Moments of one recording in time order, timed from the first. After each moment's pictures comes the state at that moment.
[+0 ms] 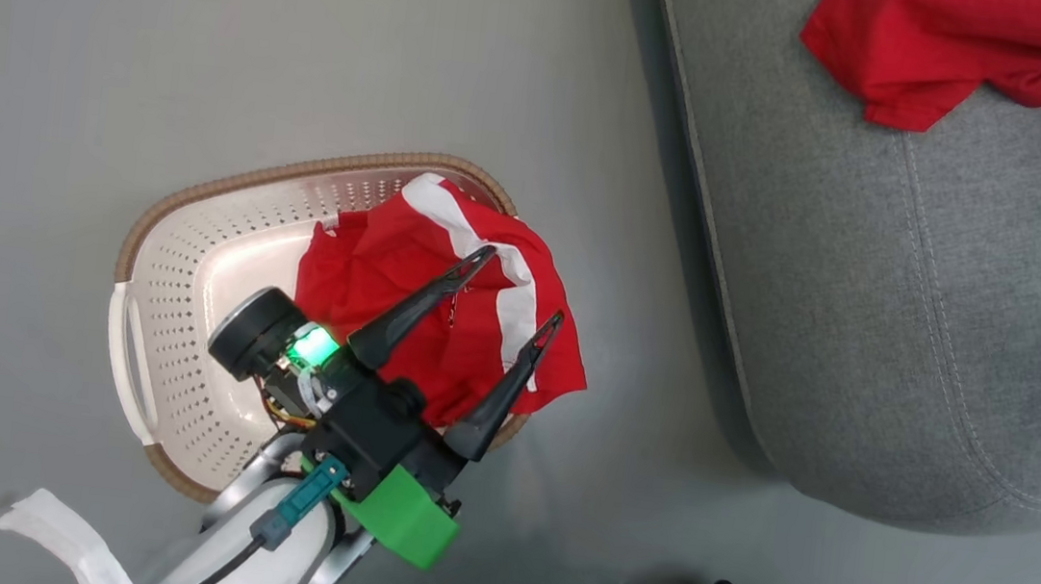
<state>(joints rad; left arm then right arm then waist) -0.39 0.28 -0.67 0.04 -0.16 -0.09 -0.26 -0.47 -0.18 -0.45 0.32 -0.04 0.13 -0.26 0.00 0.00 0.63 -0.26</state>
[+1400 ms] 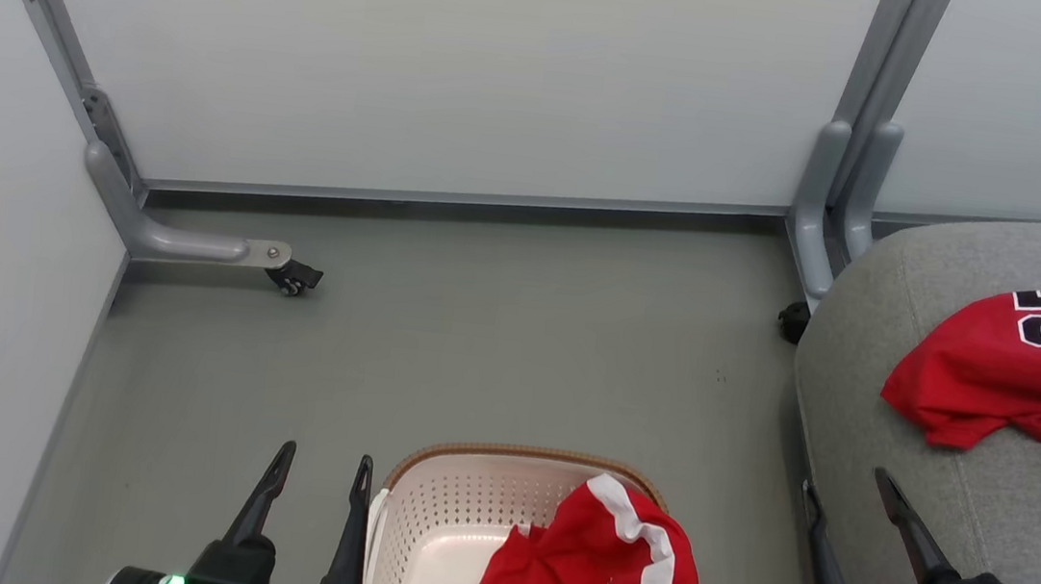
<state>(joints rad) 0.09 0.05 -0.26 0.14 -0.12 0.02 -0.26 0.12 -0.06 0.03 0.03 0.05 0.13 -0.26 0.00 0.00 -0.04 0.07</state>
